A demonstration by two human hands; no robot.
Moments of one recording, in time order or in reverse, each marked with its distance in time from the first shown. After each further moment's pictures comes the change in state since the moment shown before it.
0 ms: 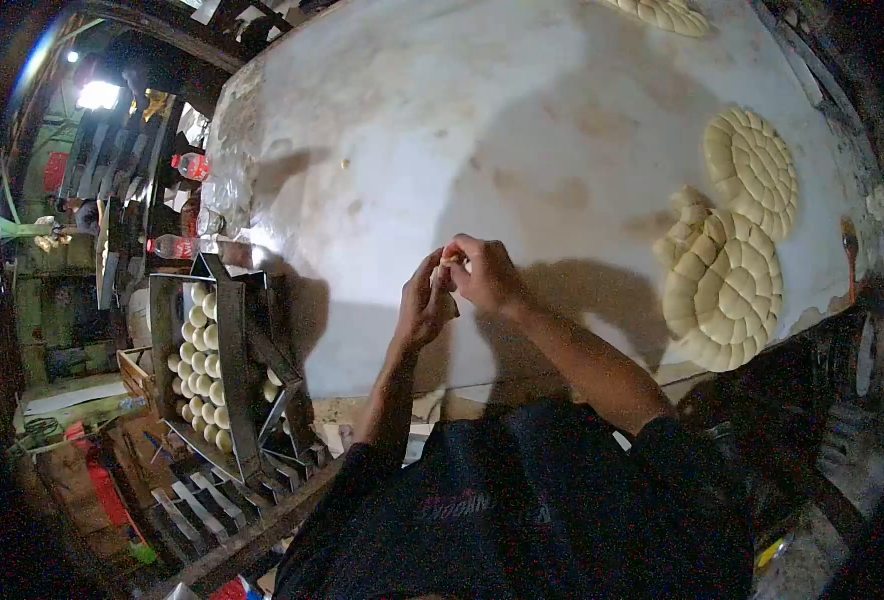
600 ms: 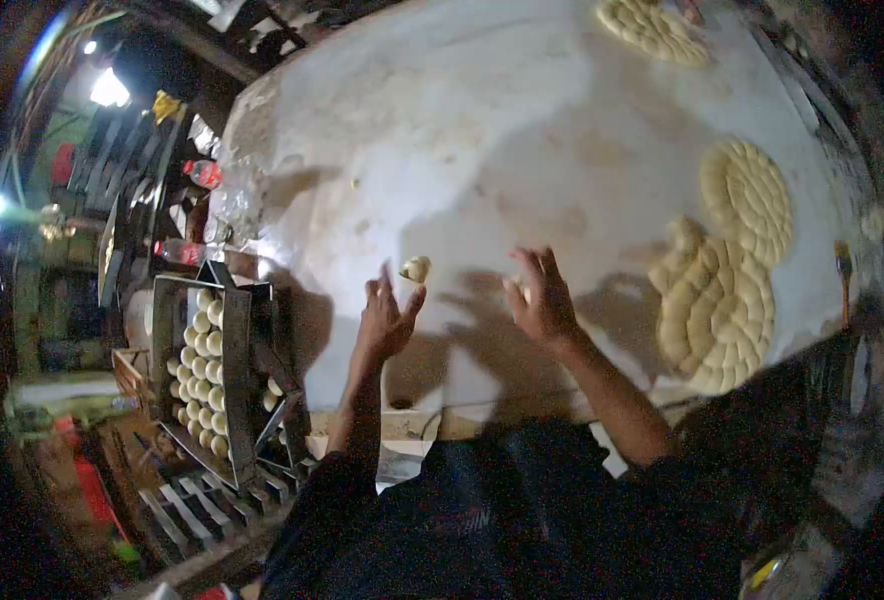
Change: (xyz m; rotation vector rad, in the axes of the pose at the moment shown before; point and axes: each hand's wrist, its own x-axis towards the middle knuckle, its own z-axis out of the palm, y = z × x) left_hand -0.008 0.038 -0.045 0.694 0.133 -0.073; right_hand -0.034 0.007 -0.054 -0.358 0.351 -0.281
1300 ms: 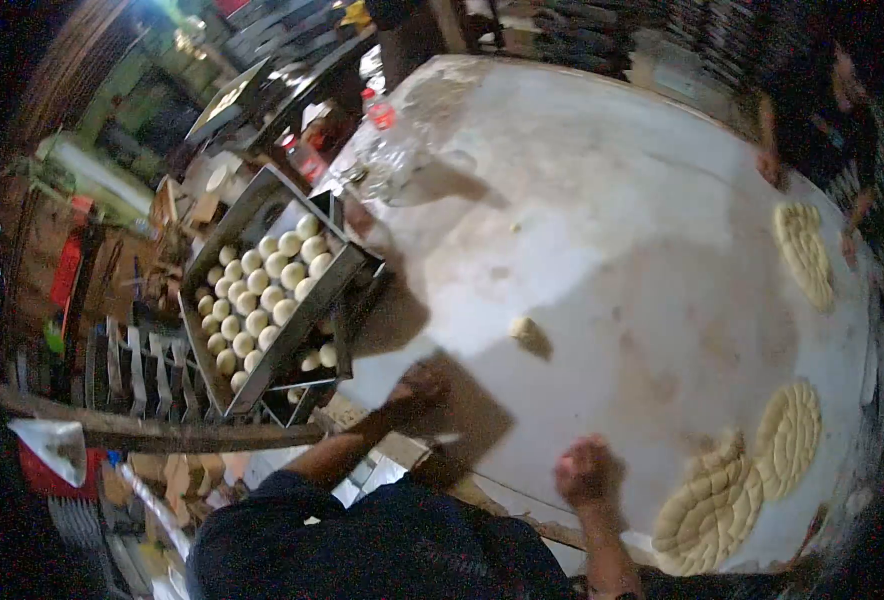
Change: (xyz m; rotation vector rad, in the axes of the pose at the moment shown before) left_hand -0.038 -0.289 0.117 0.213 0.144 0.324; right_hand -0.084 0.031 0.006 -0.301 -0.544 -0.198
